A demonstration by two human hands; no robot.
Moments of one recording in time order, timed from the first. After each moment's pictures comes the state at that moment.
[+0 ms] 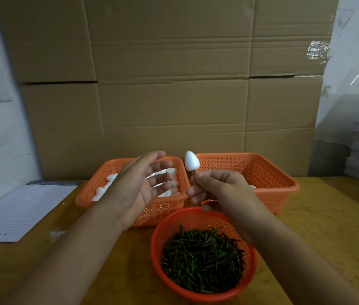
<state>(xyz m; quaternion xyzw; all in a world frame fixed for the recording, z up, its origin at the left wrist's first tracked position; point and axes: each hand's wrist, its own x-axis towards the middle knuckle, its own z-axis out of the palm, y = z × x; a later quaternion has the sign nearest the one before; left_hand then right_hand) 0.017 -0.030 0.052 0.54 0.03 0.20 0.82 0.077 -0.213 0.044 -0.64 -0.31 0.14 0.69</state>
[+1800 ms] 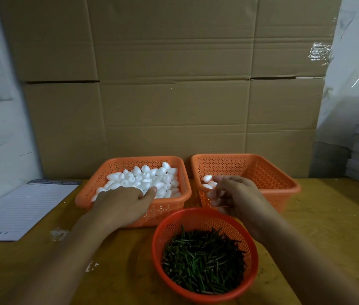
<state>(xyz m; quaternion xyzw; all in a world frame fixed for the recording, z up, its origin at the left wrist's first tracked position) 0.031 0.029 0.004 0.97 0.21 0.10 0.05 0.110 -0.225 0.024 -0.66 -0.21 0.15 0.71</state>
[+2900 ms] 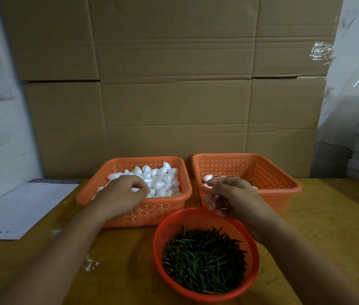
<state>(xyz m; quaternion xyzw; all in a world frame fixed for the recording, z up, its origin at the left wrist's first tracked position) 0.029 0.042 0.014 0.93 0.15 0.17 0.29 0.104 -0.223 0.027 -0.69 -0.23 0.17 0.67</state>
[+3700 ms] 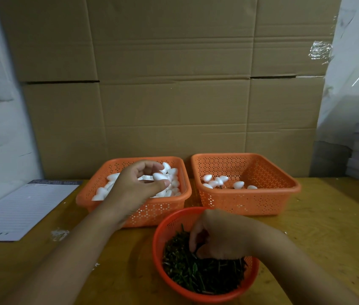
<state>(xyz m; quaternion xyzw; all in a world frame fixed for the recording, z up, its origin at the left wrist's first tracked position) 0.026 -0.001 0.022 0.77 0.04 0.30 0.56 0.089 -0.215 0.017 -0.85 -0.50 0.12 0.13</state>
